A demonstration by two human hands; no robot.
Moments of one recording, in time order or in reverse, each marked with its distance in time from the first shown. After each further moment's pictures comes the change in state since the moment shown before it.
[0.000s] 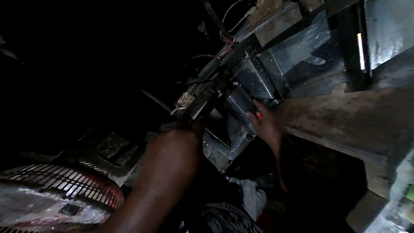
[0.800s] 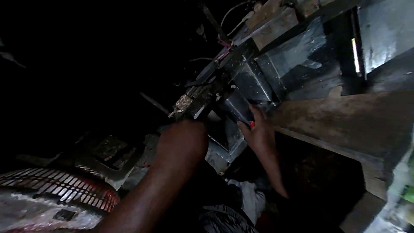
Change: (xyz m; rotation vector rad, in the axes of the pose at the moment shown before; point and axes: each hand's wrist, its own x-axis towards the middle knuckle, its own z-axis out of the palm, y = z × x) left_hand 0.036 0.018 0.002 0.031 -0.186 -0.076; right_hand -0.019 -0.015 0.026 0.107 0.200 -0.032
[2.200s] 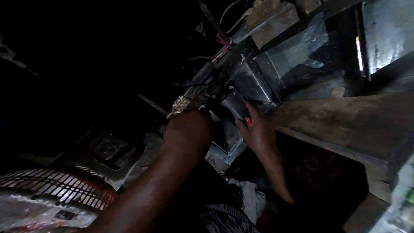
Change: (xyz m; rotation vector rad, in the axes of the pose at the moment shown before) left_hand 0.033 0.026 -0.014 0.078 -0.123 -0.041; right_hand 0.017 -0.014 -0.019 -0.072 -0.122 0.019
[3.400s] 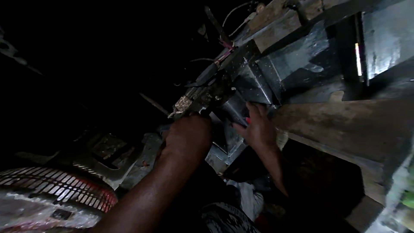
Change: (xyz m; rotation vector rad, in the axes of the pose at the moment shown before) left_hand -0.001 -0.005 0.017 -0.001 0.035 -0.010; right_hand 0.011 0.009 0.003 -0.055 0.015 -0.064
